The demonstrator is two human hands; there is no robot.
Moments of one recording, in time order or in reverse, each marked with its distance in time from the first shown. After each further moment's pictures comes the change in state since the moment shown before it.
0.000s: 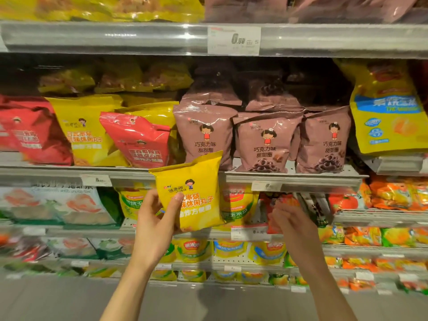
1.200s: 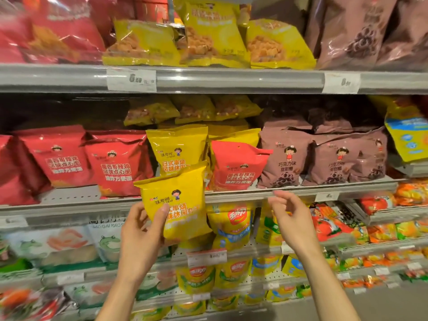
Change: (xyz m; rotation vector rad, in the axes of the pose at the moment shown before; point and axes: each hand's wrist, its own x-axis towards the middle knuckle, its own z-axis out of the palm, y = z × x) left_hand 0.117 0.005 -0.257 0.004 -0.085 0.065; right_hand -0.038 -0.110 0.239 -0.117 0.194 -0.149
